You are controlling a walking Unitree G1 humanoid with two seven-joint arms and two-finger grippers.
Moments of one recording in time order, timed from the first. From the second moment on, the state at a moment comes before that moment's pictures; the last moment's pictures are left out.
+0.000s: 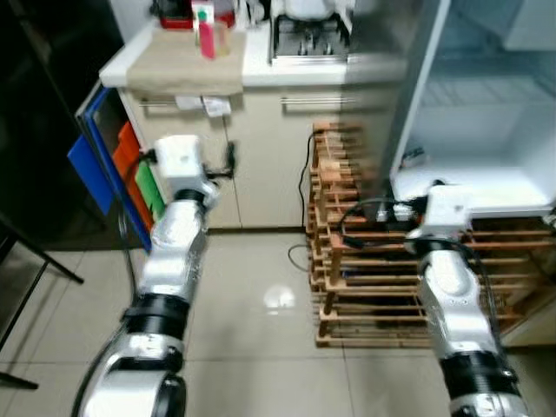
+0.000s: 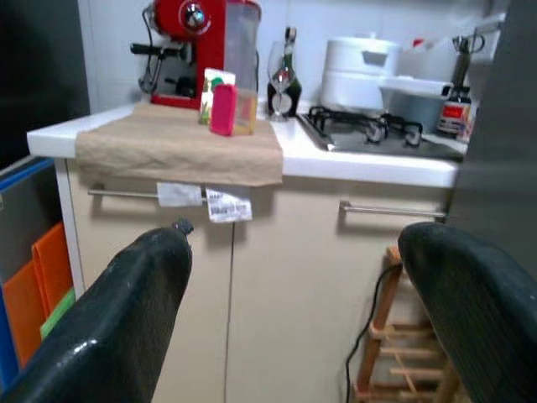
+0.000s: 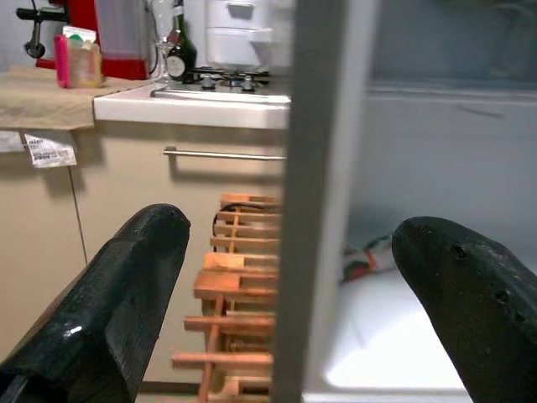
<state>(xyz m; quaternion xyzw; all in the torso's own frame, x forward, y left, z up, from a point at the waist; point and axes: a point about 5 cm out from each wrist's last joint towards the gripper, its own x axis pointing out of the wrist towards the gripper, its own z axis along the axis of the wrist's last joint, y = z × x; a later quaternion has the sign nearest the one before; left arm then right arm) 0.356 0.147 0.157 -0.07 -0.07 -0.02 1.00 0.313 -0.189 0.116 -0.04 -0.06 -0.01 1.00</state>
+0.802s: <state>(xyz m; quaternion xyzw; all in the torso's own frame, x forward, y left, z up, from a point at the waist) 0.354 0.157 0.156 0.01 -0.07 -0.02 1.00 0.321 -0.190 0.165 -0.03 -0.17 -0.06 0.98</state>
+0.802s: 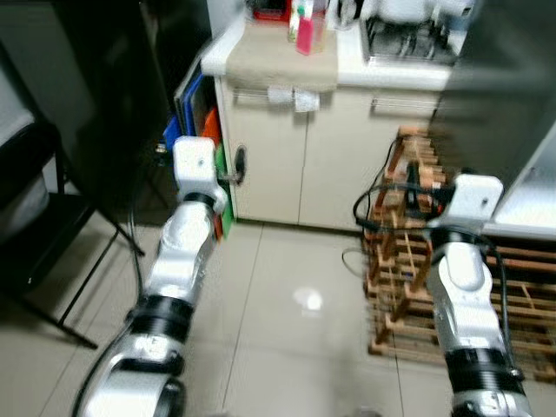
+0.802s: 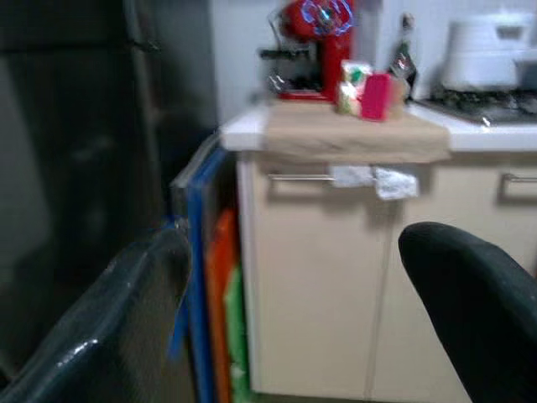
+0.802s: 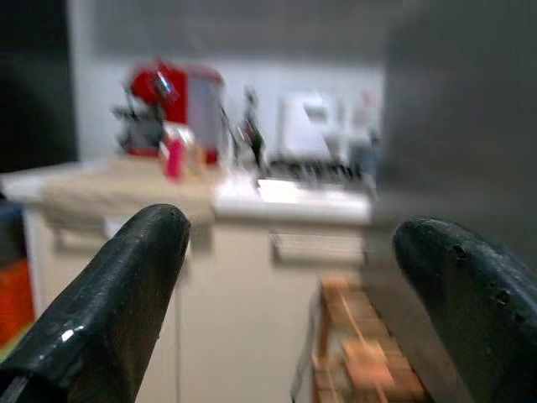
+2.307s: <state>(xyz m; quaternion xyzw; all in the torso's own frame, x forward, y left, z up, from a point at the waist) 0.350 0.117 0.158 0.00 -0.07 -0.12 0.99 0.328 -0.183 0.146 -0.04 -0.12 -0.06 0.99</state>
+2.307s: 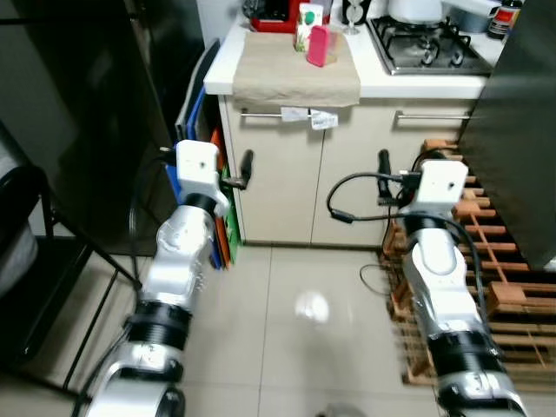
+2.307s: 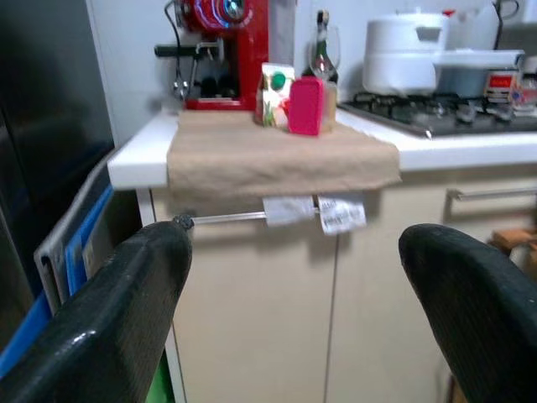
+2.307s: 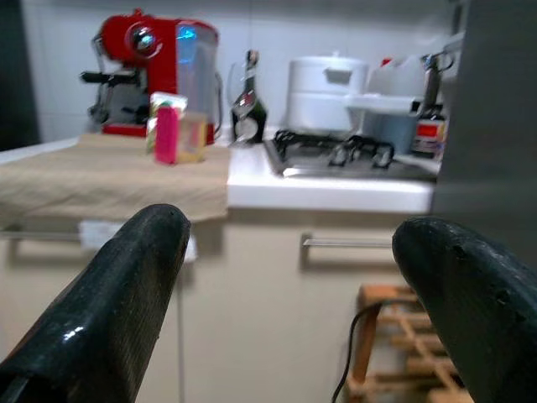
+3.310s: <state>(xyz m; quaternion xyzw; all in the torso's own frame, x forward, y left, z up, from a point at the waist) 0.356 0.112 0.179 0.00 -0.11 -0.16 0.98 0.332 -0.175 0.149 0.00 -0.12 -0.07 0.99</state>
